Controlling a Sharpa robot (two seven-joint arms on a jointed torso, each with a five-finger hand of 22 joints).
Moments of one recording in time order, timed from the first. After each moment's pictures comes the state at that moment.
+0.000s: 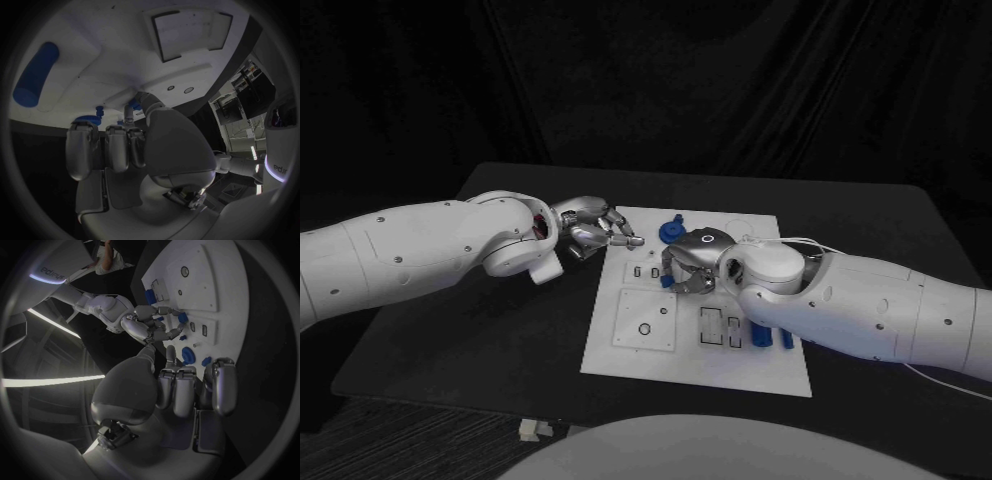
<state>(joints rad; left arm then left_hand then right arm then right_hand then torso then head) 1.28 -0.88 -0.21 1.46 -0.73 0.04 0.02 1.29 0.10 -0.01 0.23 0.25 0.75 0.09 0.54 0.82 1.47 0.01 1.57 1.31 1.47 -0.03 1.57 1.31 0.05 1.44 0.09 1.41 1.31 1.15 -0.49 -0.21 1.38 -1.74 -0.18 -0.18 1.34 -0.09 0.15 0.09 0.53 0.72 0.10 0.53 0.45 1.47 0.01 1.57 1.31 1.47 -0.06 1.51 1.31 0.03 1.47 0.05 1.44 1.31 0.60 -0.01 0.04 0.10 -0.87</state>
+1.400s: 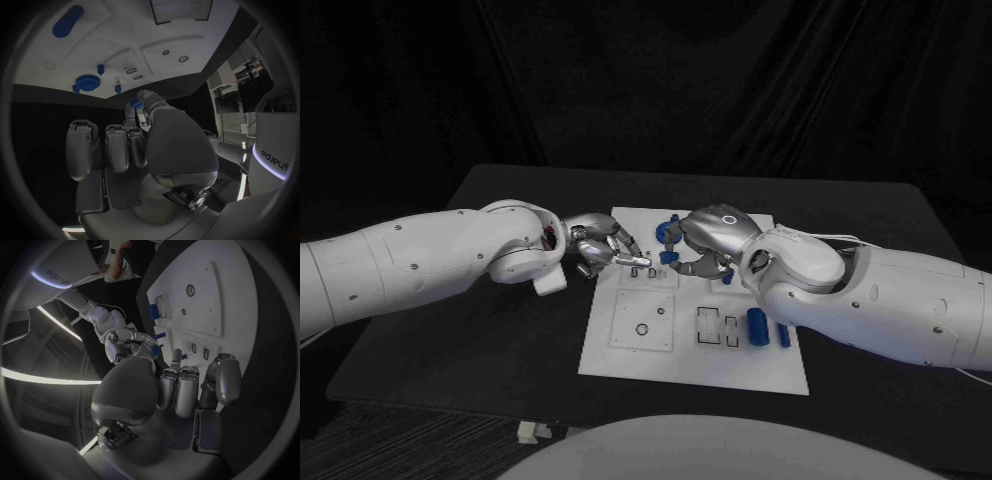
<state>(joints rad) 1.25 -0.84 -0.21 1.43 -0.73 0.16 0.02 1.30 0.09 -0.15 0.28 0.18 0.70 0.15 0.32 0.51 1.47 0.07 1.56 1.31 1.47 0.02 1.57 1.31 0.05 1.38 0.13 1.34 1.31 1.20 -0.63 -0.21 1.56 -1.74 -0.40 -0.18 1.33 -0.09 0.18 0.08 0.59 0.82 0.08 0.55 0.46 1.47 0.01 1.57 1.31 1.47 -0.06 1.51 1.31 0.03 1.47 0.05 1.44 1.31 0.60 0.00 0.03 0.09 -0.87</state>
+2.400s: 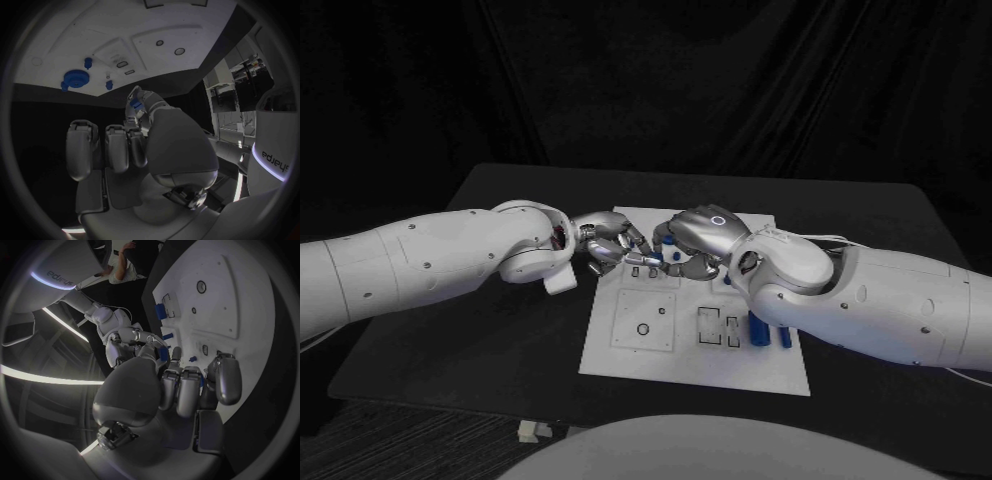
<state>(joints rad) 1.25 -0.81 -0.21 1.42 -0.73 0.15 0.09 1.36 0.12 -0.16 0.26 0.29 0.77 0.15 0.32 0.43 1.47 0.07 1.56 1.31 1.47 0.02 1.57 1.31 0.06 1.38 0.14 1.33 1.31 1.21 -0.59 -0.21 1.56 -1.74 -0.41 -0.17 1.32 -0.09 0.19 0.08 0.59 0.81 0.08 0.55 0.46 1.46 0.01 1.57 1.31 1.47 -0.06 1.51 1.31 0.03 1.47 0.05 1.44 1.31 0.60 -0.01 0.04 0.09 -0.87</state>
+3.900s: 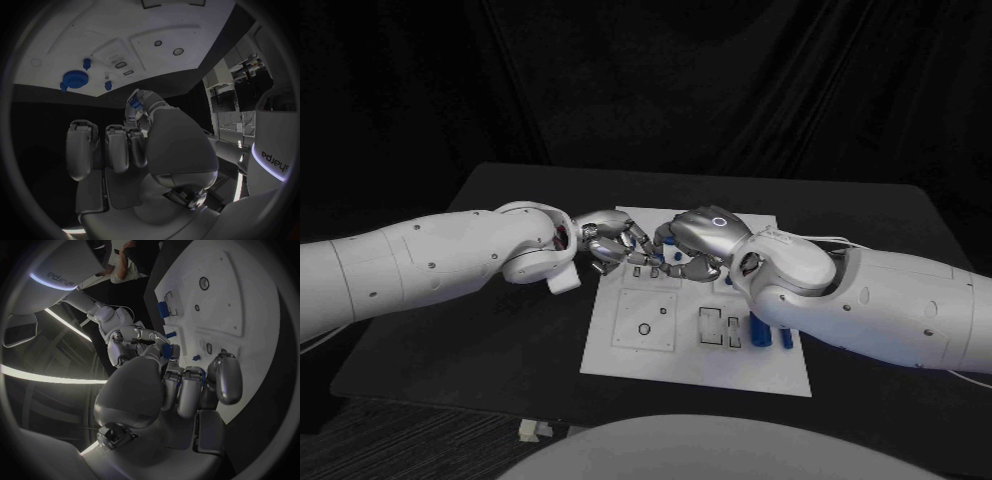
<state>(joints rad) 1.24 -0.80 -0.21 1.41 -0.73 0.13 0.13 1.44 0.15 -0.05 0.25 0.46 0.82 0.12 0.36 0.39 1.46 0.07 1.56 1.32 1.47 0.01 1.57 1.31 0.05 1.37 0.12 1.31 1.31 1.20 -0.60 -0.21 1.56 -1.74 -0.40 -0.17 1.33 -0.09 0.19 0.08 0.58 0.82 0.07 0.55 0.46 1.46 0.01 1.57 1.31 1.47 -0.06 1.51 1.31 0.03 1.47 0.05 1.44 1.31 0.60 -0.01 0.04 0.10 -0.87</state>
